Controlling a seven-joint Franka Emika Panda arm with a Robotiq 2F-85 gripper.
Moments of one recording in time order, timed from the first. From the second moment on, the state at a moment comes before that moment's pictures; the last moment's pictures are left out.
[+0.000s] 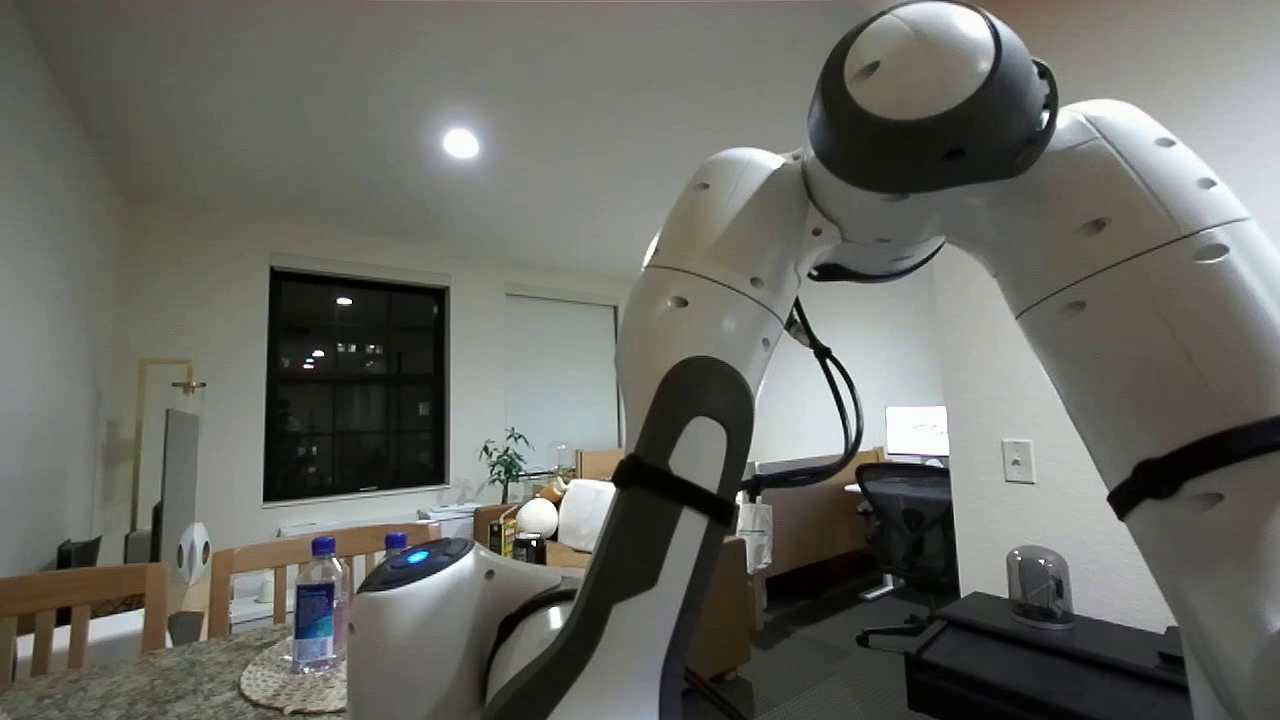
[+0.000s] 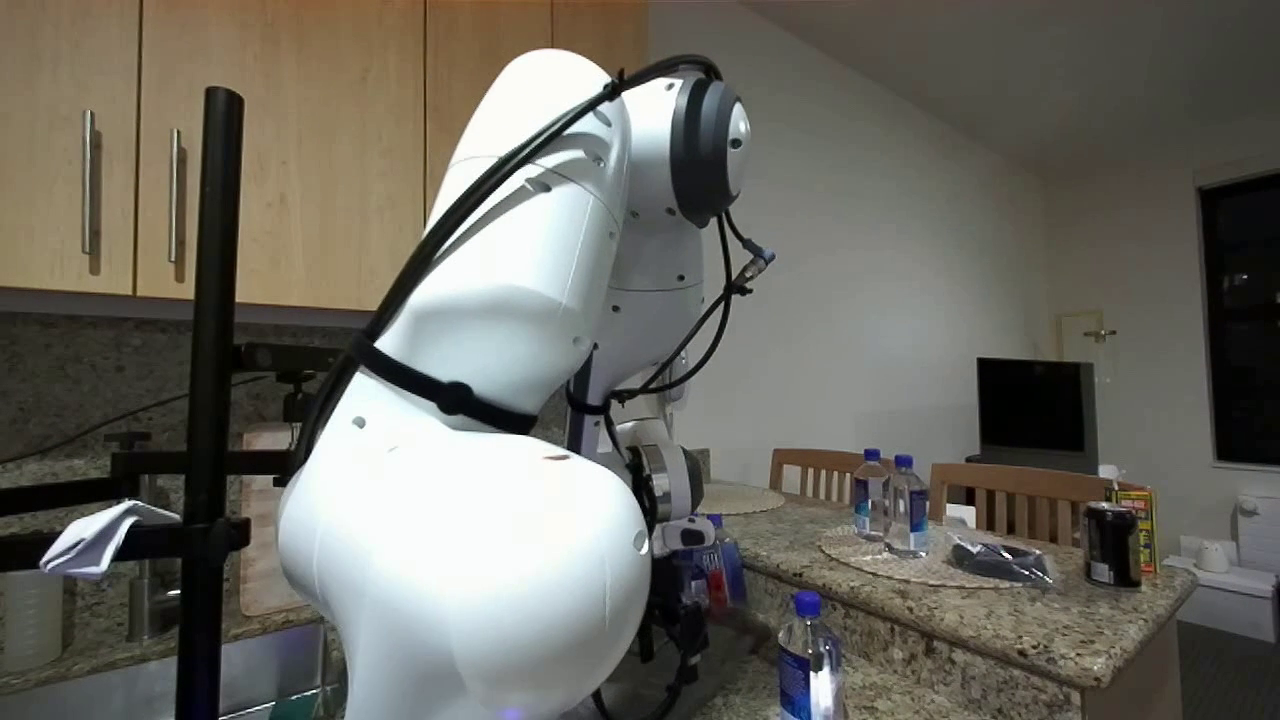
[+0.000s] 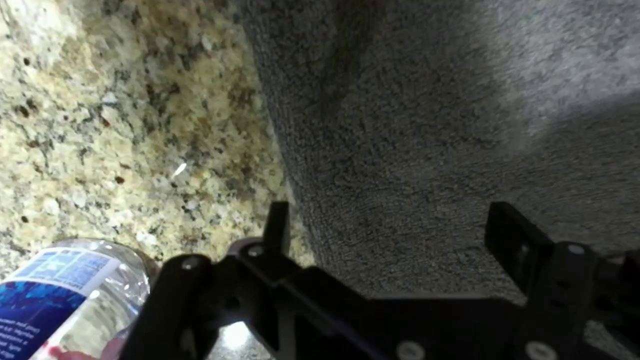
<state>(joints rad) 0.16 0.32 0.44 -2.42 -0.59 2.67 1.11</state>
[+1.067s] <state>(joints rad) 0.36 0.50 0.18 -2.21 -0.22 2.70 0.84</state>
